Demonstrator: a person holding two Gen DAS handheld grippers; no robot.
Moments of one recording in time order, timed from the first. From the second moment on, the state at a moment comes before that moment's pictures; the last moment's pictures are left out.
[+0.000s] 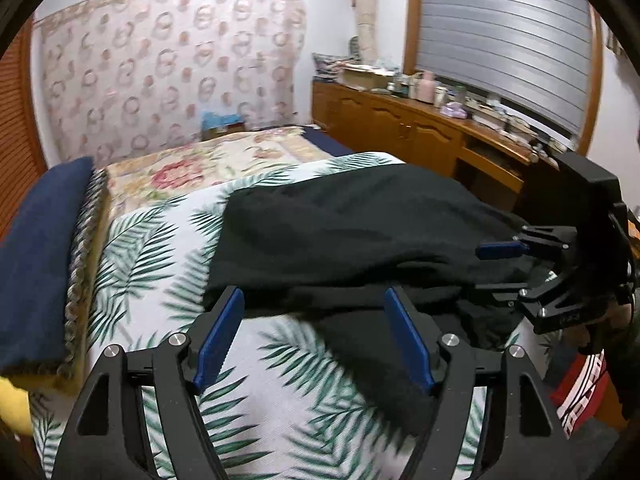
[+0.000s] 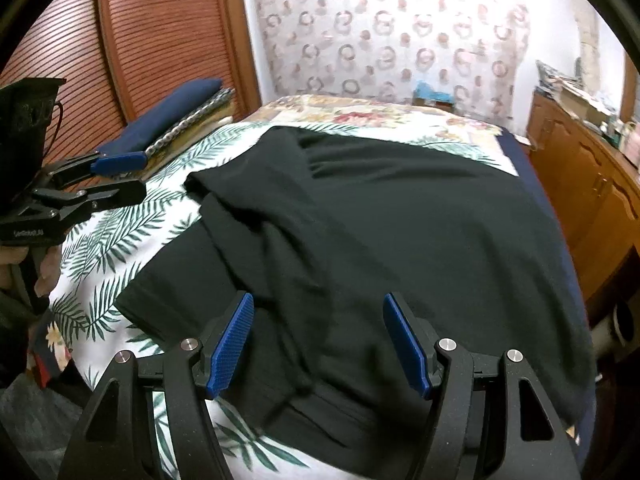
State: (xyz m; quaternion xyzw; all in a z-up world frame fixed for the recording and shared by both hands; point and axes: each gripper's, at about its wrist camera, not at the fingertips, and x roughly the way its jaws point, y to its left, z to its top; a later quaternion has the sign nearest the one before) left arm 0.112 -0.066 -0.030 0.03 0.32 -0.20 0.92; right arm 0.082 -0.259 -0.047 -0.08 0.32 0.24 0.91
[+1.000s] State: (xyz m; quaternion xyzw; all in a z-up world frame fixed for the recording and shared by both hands) left arm 0.112 -0.021 -0.048 -0.01 0.33 -0.15 0.93; right arm 0.099 -0.224 -0.024 -0.14 0.28 0.23 0.92
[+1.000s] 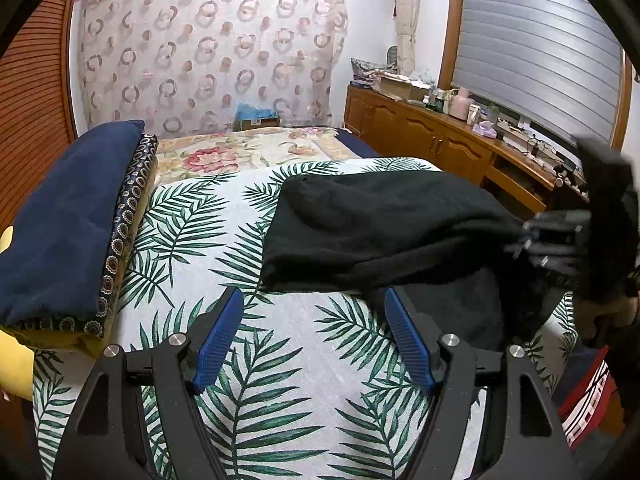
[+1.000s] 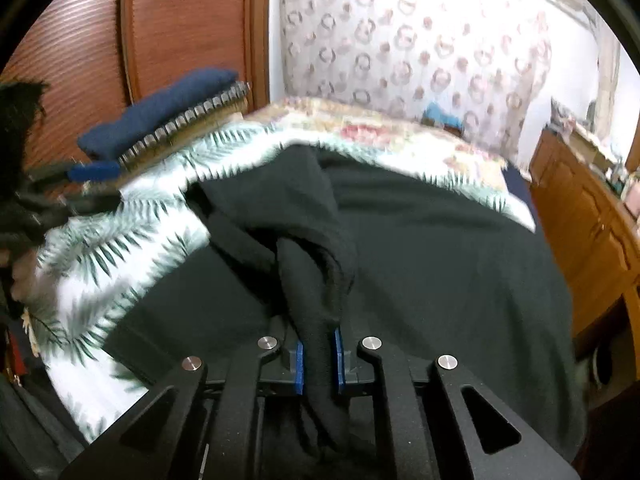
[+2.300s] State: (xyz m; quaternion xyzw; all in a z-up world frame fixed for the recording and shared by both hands) left arm 0.104 -0.052 -0.030 0.01 0.30 -0.17 0.94; right arm 0.044 -0.269 -0.015 -0.12 0.28 0.22 0.93
